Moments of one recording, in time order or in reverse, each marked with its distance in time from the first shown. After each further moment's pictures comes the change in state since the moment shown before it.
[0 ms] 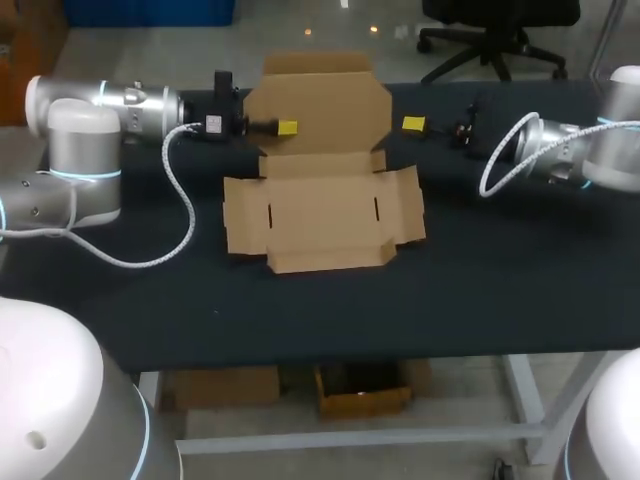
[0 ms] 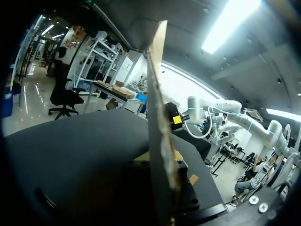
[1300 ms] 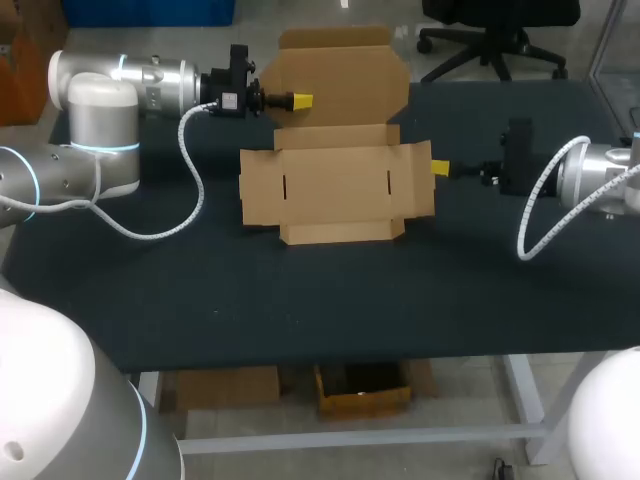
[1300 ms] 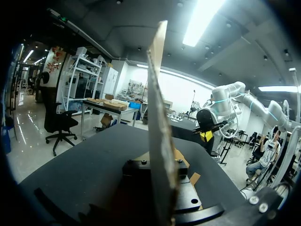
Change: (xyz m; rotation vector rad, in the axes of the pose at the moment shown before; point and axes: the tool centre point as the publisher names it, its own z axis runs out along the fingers) left arm -0.020 -0.044 0.025 0.023 0.049 0.211; right arm 0.074 -0.071 -0.059 0.095 -0.362 -0.178
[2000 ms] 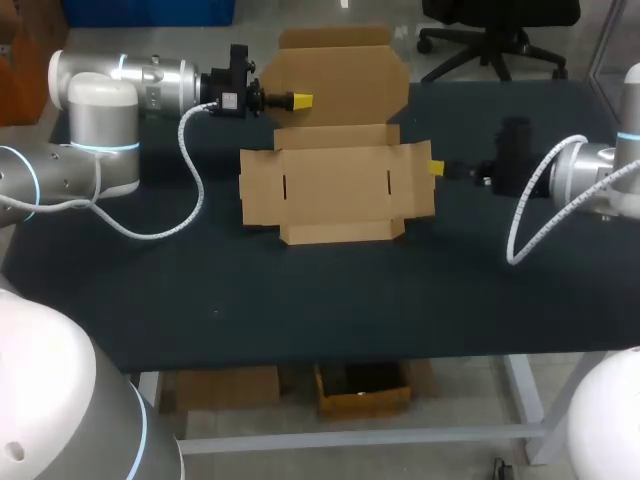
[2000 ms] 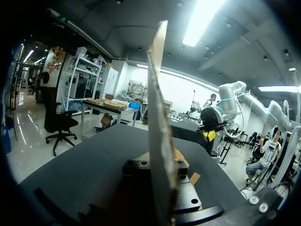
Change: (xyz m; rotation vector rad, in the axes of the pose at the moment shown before) left arm 0.000 0.000 0.000 0.000 0.001 0.000; right arm 0.011 0.000 0.004 -0.001 -0.074 -0.008
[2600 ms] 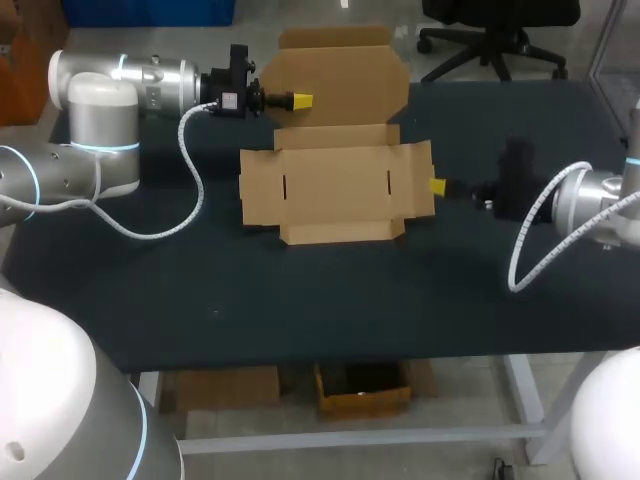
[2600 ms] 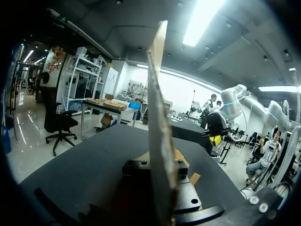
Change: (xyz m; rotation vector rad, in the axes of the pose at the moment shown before) left arm 0.000 0.000 0.000 0.000 0.000 0.000; right arm 0.014 -0.030 -0.014 -0.037 0.000 -0.008
